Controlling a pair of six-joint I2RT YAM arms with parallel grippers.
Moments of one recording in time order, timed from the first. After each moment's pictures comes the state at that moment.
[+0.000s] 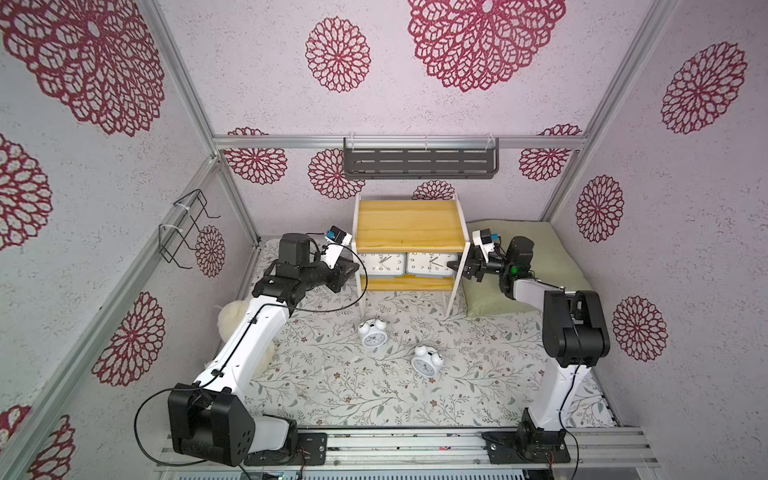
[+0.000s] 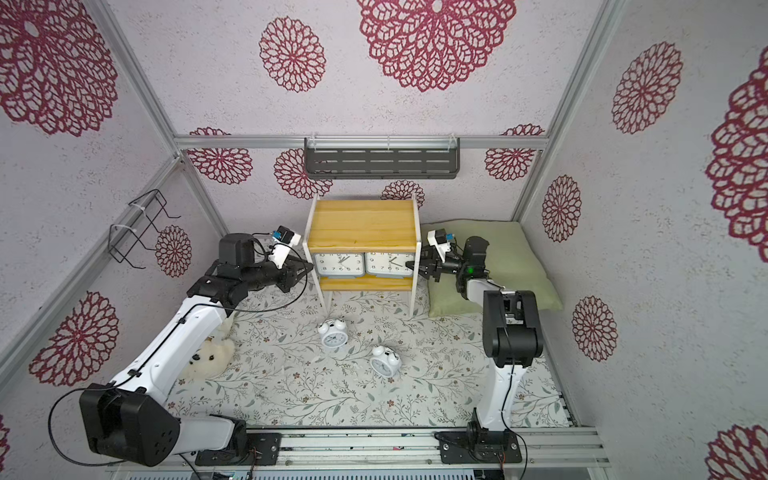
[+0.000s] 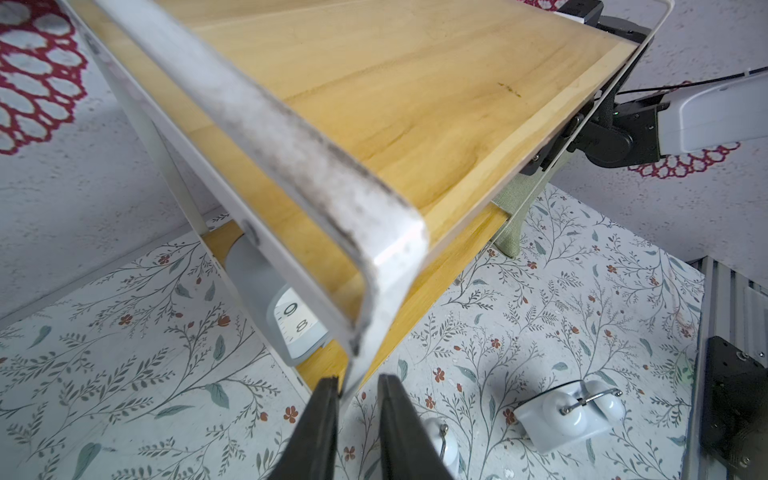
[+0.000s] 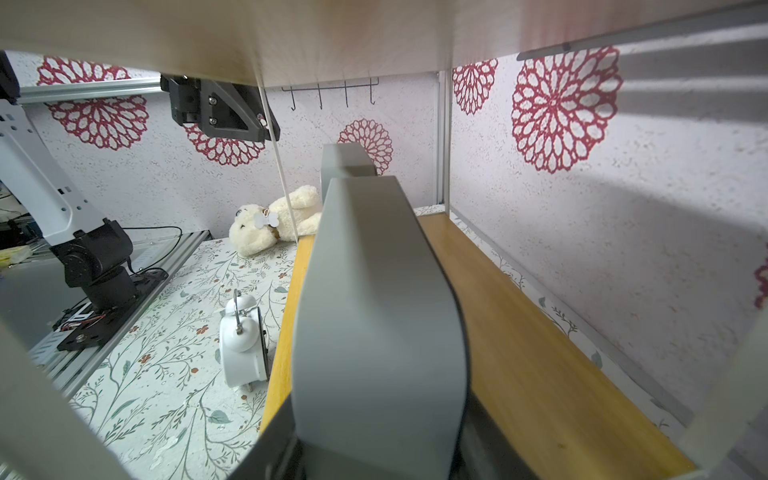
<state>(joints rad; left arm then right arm) -0.20 1.37 1.23 -0.39 0.56 0.19 0.04 1.95 1.21 0.74 -1.38 0.05</state>
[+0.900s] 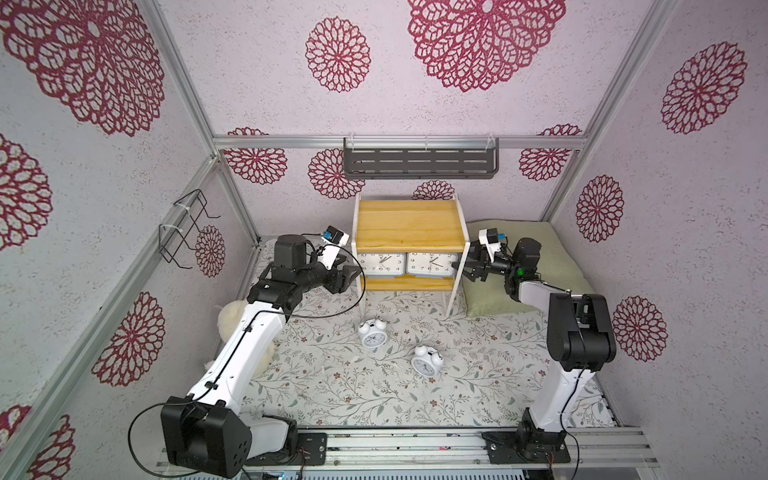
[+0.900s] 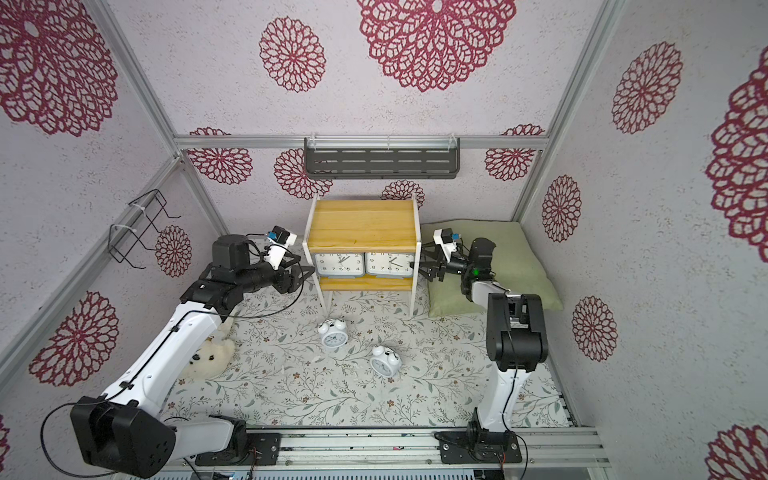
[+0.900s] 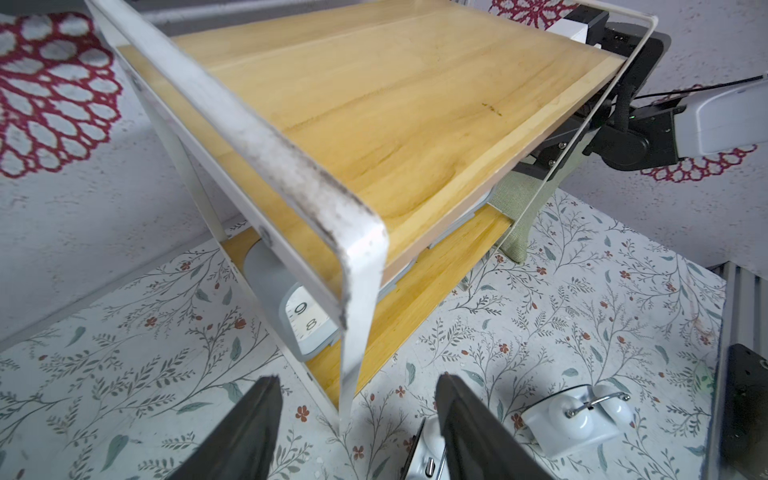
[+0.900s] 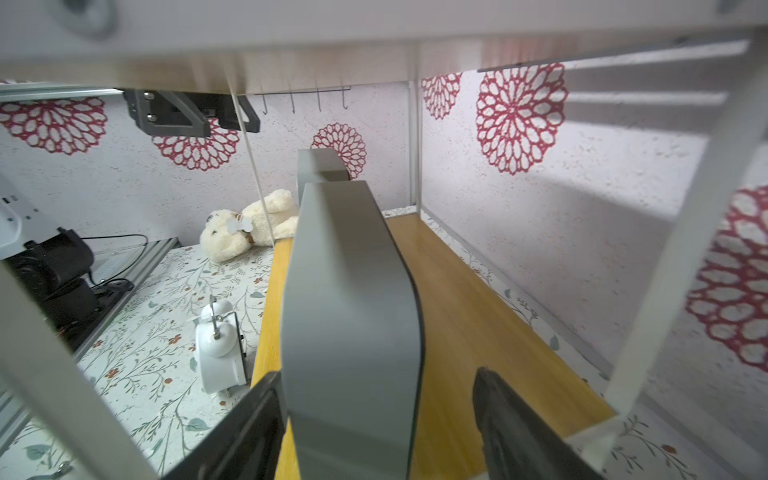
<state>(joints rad) -0.20 1.30 1.20 -0.38 0.52 0.19 -0.01 1.89 1.15 0.75 -1.30 0.05</state>
